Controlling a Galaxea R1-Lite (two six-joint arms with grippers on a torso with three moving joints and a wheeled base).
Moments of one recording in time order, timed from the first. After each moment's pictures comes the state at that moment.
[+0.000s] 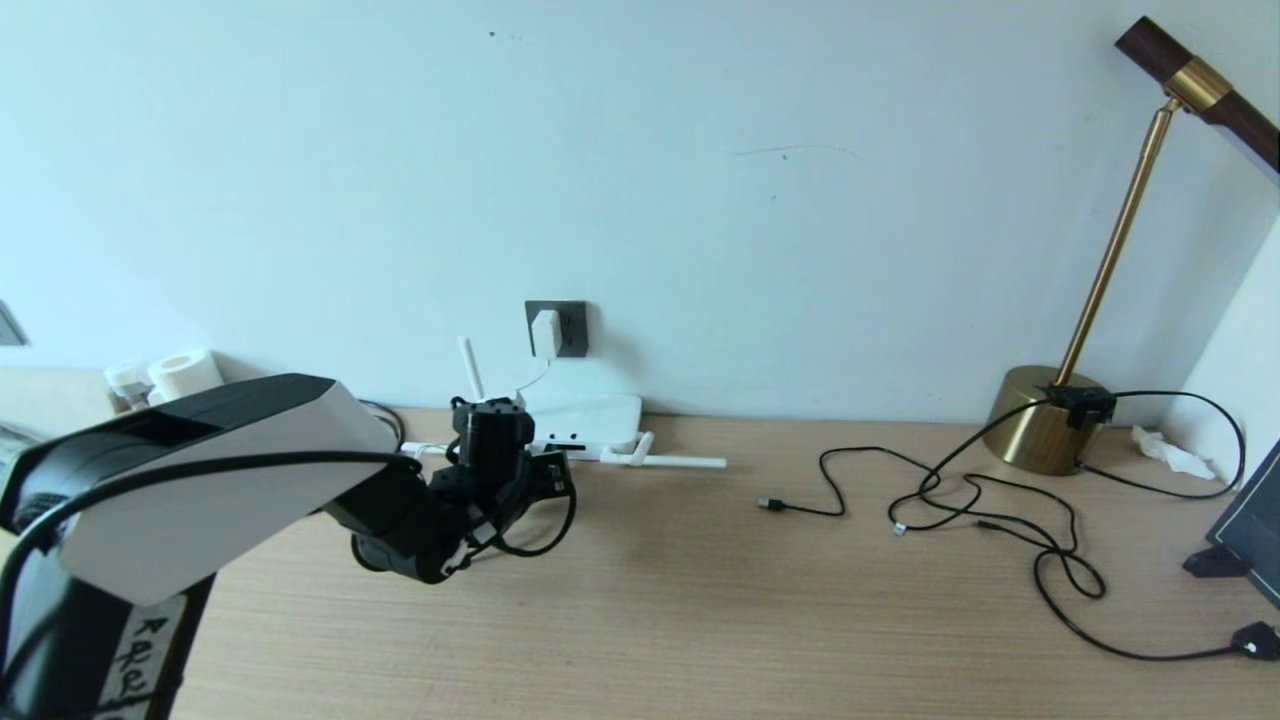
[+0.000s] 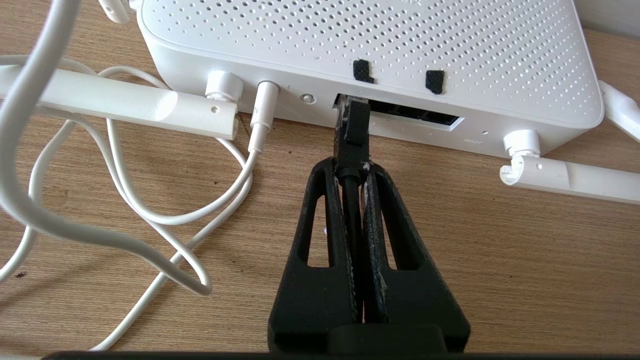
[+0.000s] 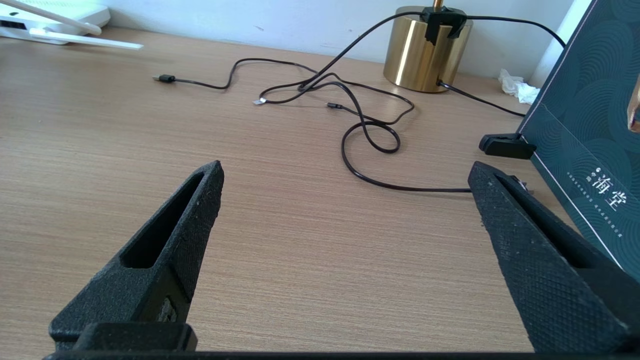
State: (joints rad) left arm -0.36 2.34 -1.10 -0.82 0.24 -0.27; right arm 0.01 0.00 0.00 -0.01 -0.01 -0.09
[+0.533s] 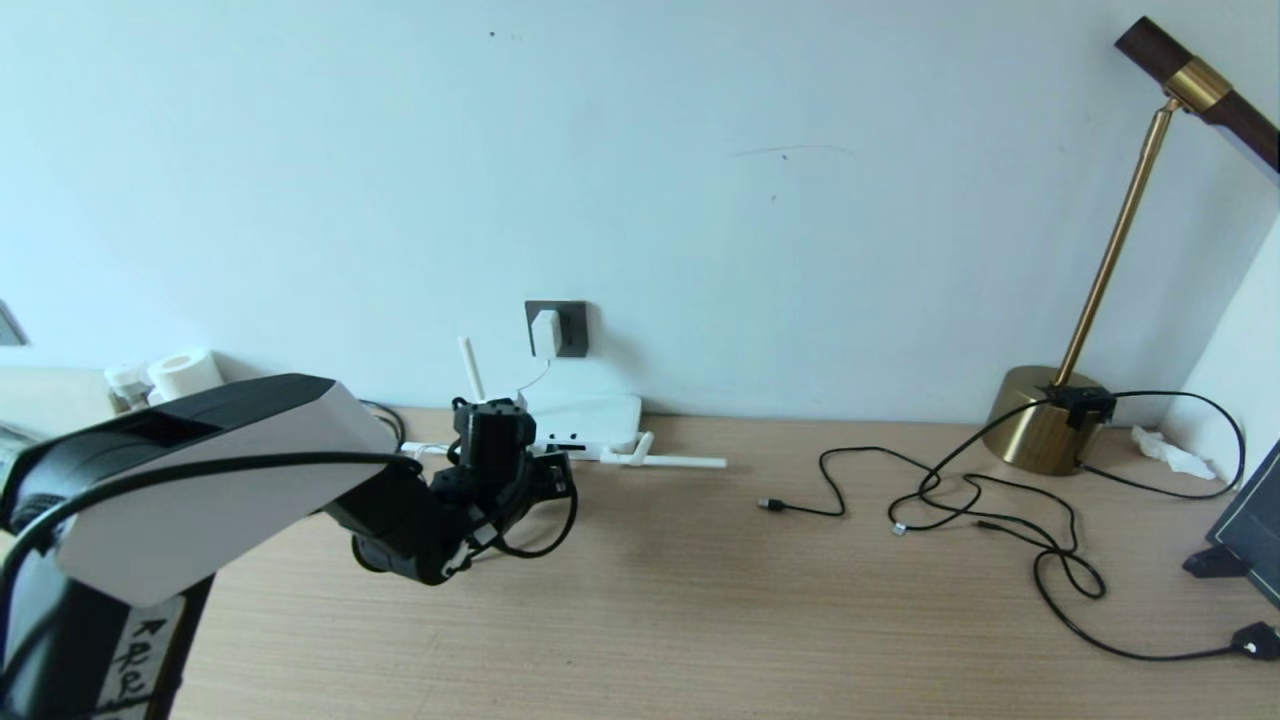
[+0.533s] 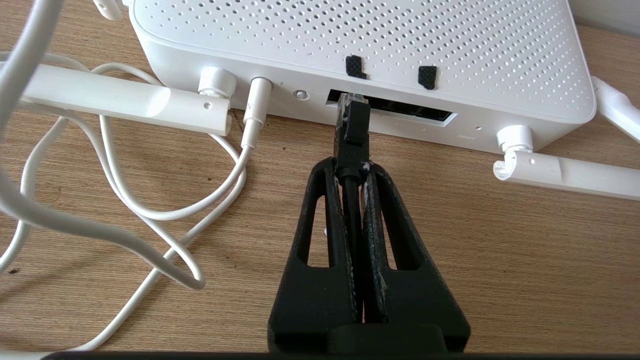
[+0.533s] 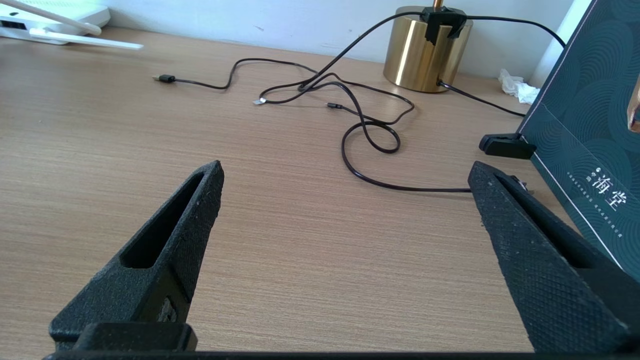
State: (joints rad) left arm -0.36 2.34 -1.09 -0.82 0.24 -0.27; right arm 0.01 0.00 0.00 -0.01 -0.01 -0.09
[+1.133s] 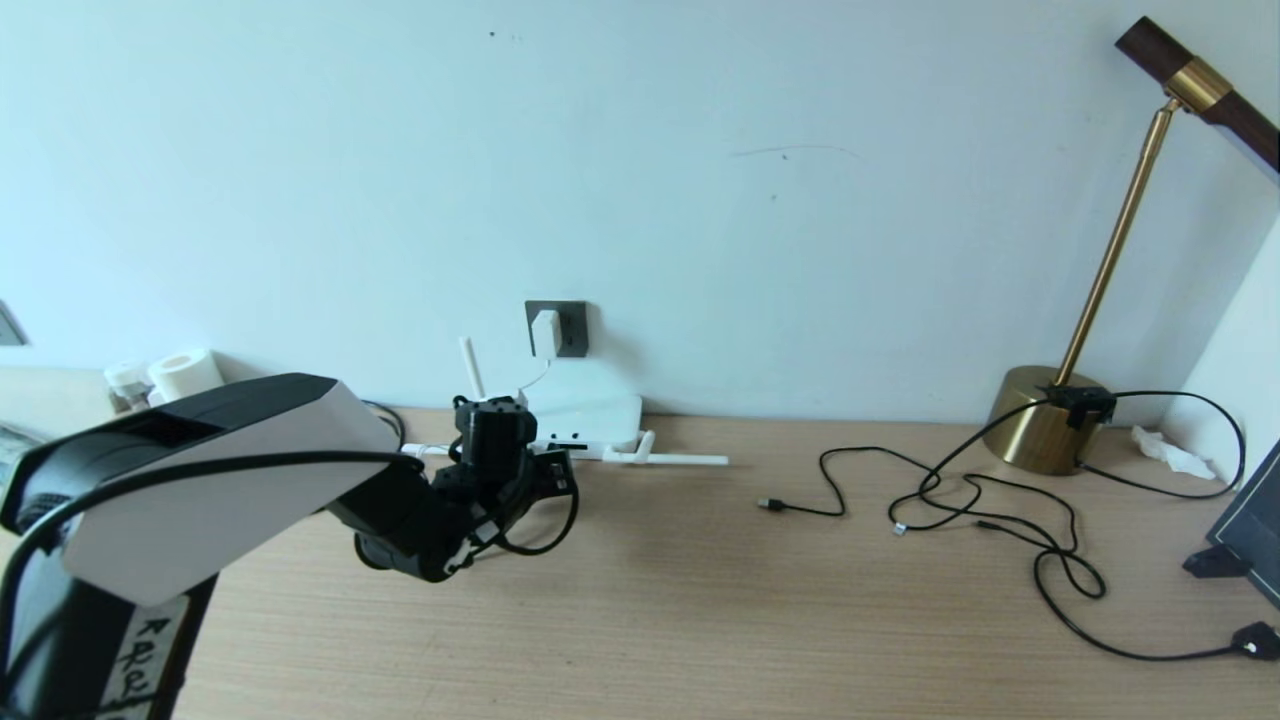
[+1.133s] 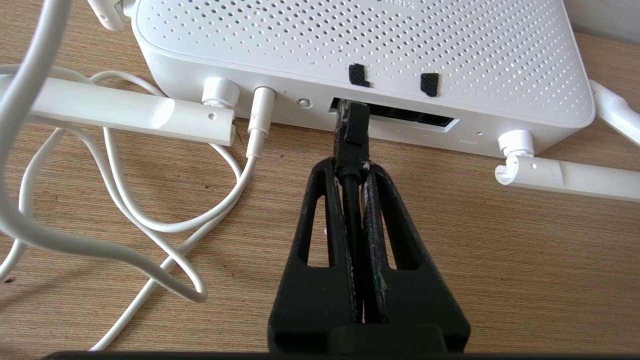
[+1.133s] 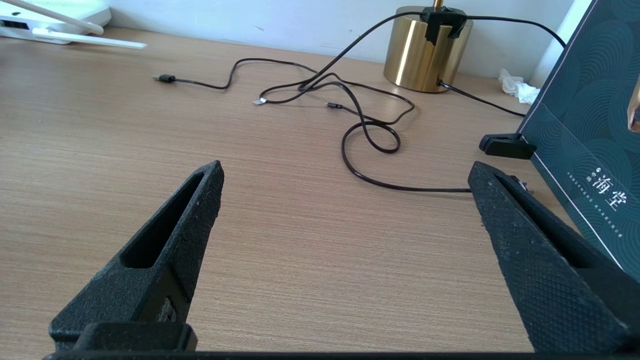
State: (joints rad) left arm -0.36 2.34 -1.11 -0.82 0.24 -0.27; right arm 0.01 0.00 0.00 -0.01 -0.01 -0.09
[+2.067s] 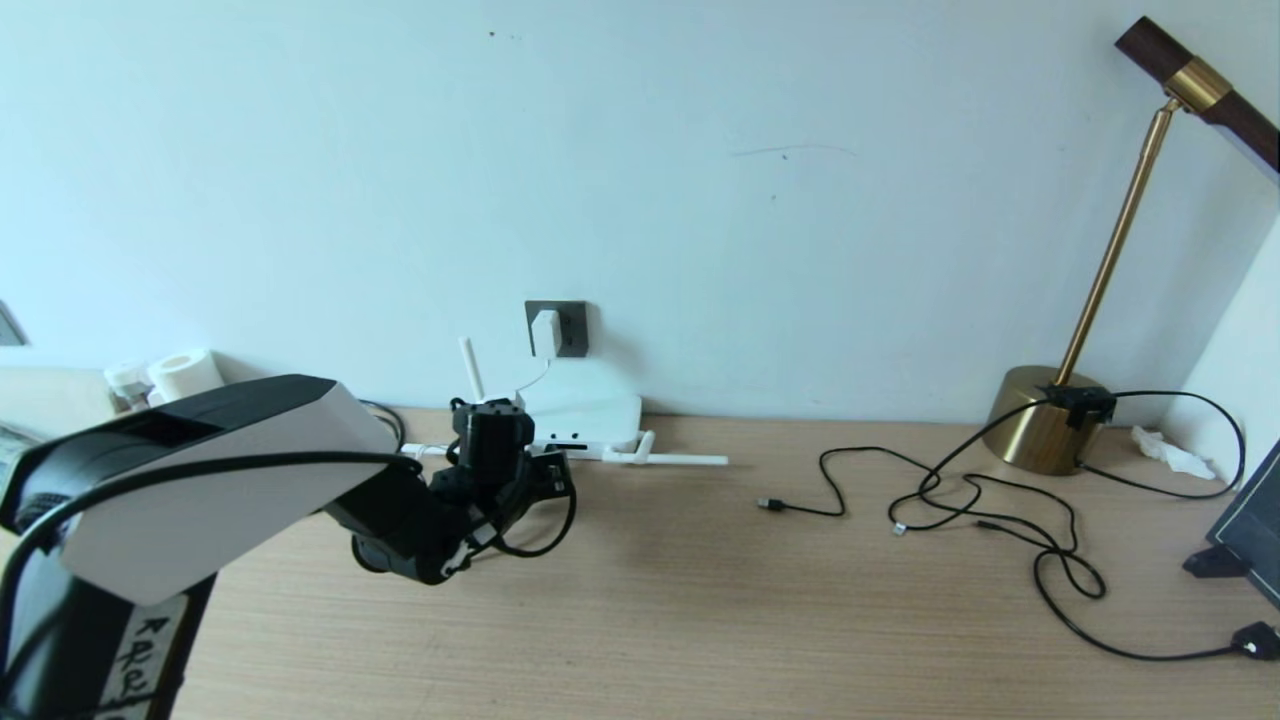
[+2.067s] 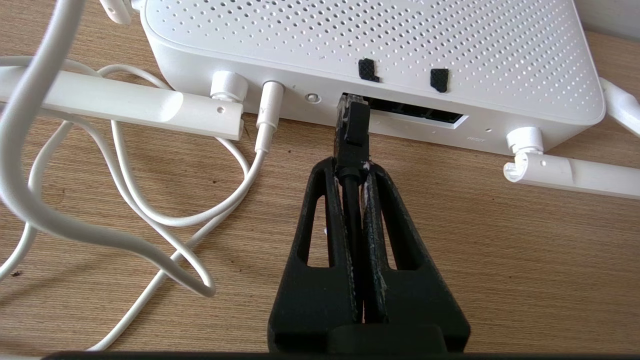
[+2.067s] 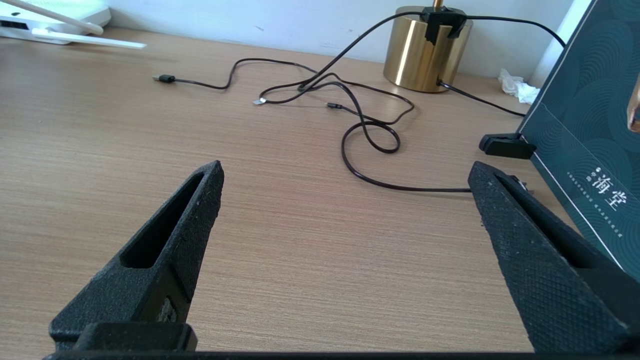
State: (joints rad) left arm -0.36 2.34 -1.10 -0.83 0.24 -0.27; right arm 0.01 0.00 0.00 -0.01 -0.01 -0.09
